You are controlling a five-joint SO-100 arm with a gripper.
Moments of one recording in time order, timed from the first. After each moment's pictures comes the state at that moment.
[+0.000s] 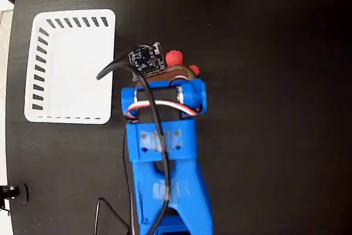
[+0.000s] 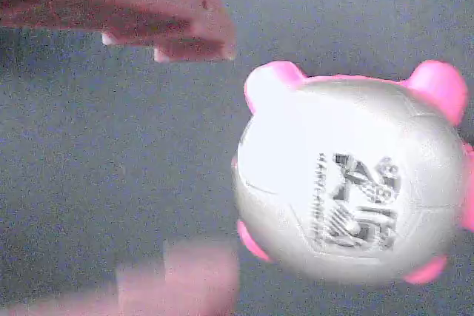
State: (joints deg) arm 0.8 90.7 88.5 90.8 76.6
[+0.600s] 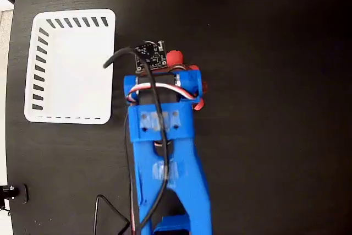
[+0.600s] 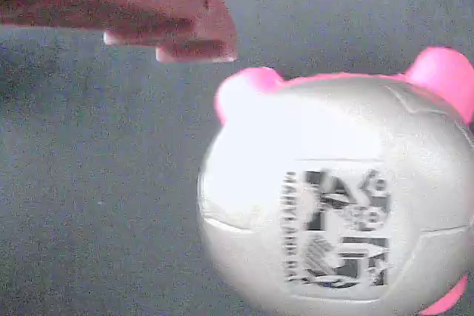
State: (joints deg) arm 1.0 84.6 90.4 85.2 79.8
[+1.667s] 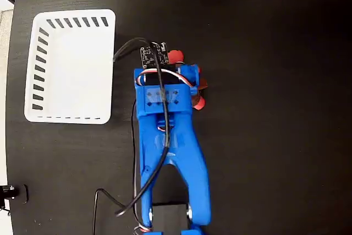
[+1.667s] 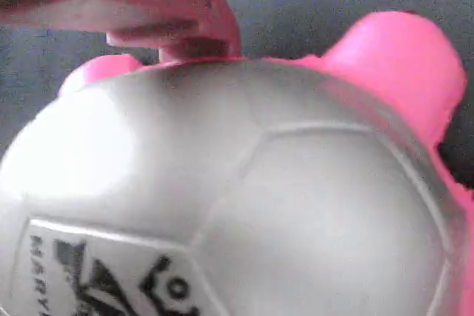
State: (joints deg) arm 1.6 72.5 95.6 69.3 78.2
